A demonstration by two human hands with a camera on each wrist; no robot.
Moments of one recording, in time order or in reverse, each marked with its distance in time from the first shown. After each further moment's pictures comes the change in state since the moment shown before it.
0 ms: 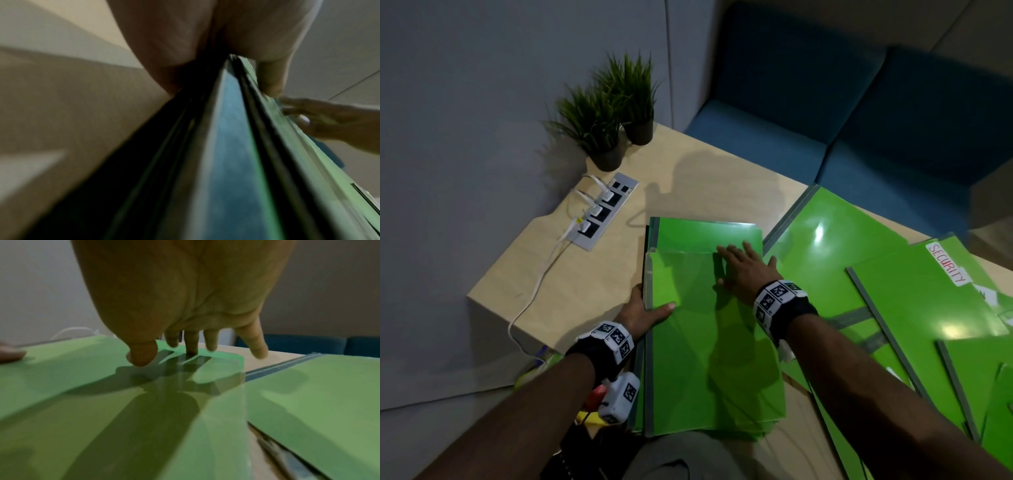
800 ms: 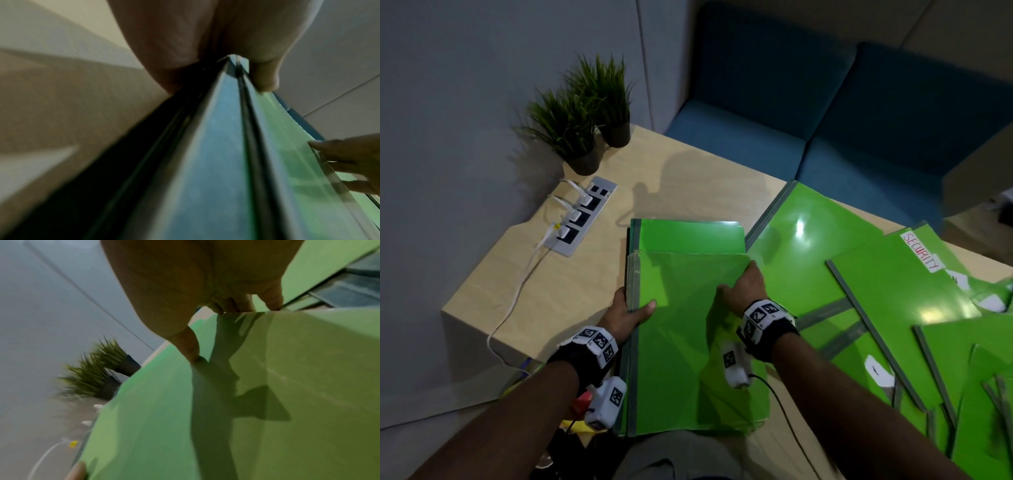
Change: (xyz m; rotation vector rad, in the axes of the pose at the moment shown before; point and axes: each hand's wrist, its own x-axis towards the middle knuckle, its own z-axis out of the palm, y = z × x) left_hand 0.002 -0.001 0.002 -0.001 0.011 0.015; right_hand -0.012 0.007 0.039 0.635 0.226 0.526
